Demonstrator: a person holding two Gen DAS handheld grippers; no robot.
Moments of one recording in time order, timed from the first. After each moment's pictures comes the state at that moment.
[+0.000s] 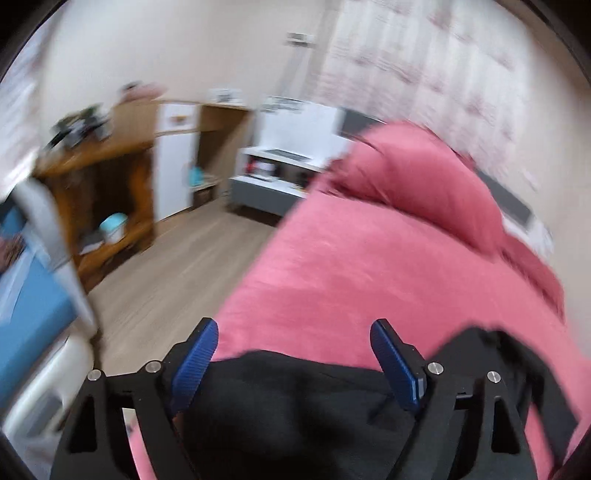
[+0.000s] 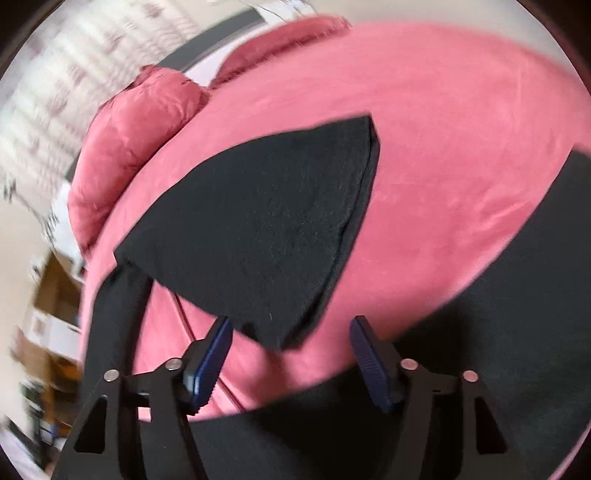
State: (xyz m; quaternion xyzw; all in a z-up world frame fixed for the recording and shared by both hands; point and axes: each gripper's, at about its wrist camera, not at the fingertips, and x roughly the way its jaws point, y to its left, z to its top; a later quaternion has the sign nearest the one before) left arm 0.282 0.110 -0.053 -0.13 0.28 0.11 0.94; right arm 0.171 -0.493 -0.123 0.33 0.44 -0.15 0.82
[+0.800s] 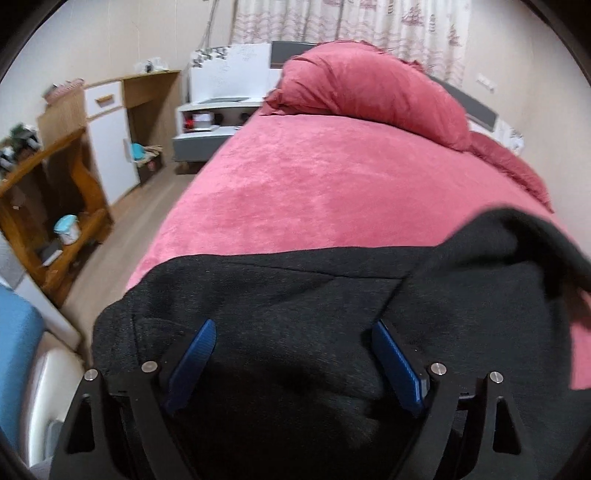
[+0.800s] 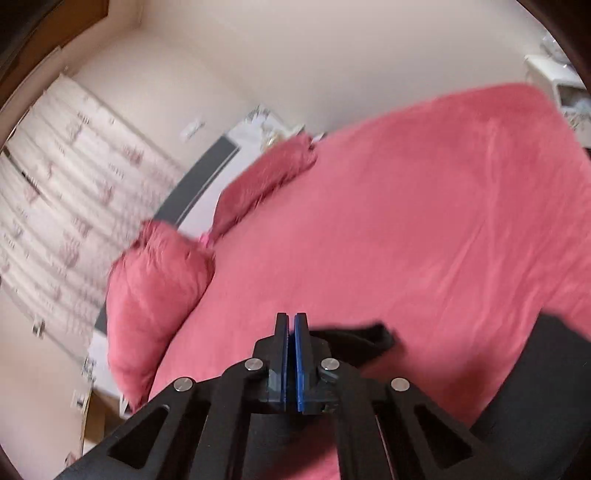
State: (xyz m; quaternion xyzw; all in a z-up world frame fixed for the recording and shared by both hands) left arm 0.305 0.088 -0.130 -0.07 0.38 0.01 0.92; right arm 0.168 -0.655 0.064 0.40 0.20 -0.23 0.87
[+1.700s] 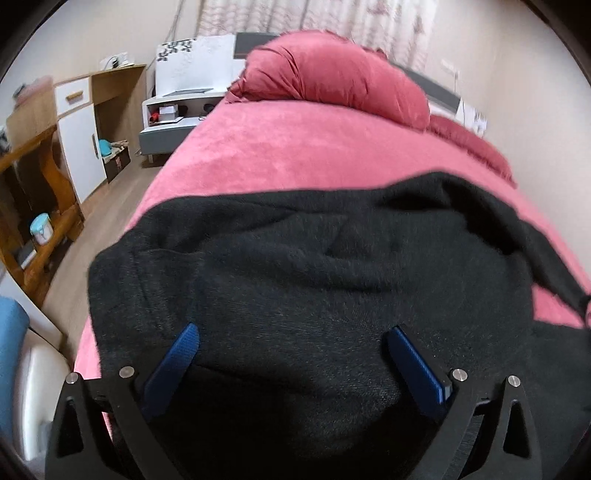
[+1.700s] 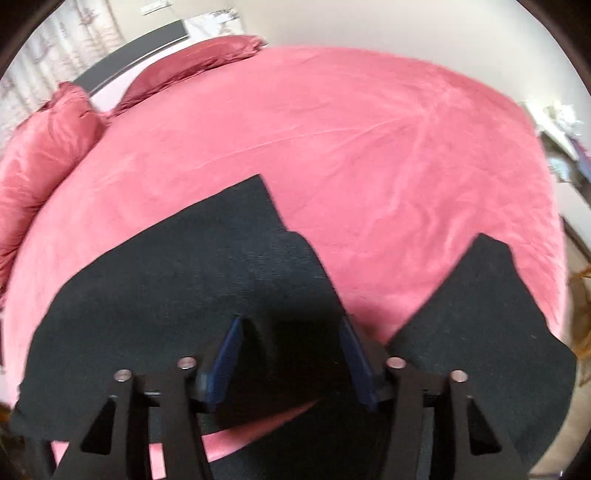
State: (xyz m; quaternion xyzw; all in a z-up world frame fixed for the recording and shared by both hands) left arm 0.254 0.073 -0.138 -0.05 0.40 -0.05 0.91; right arm 0.142 -0.618 -0.091 0.25 0.46 -0.31 0.80
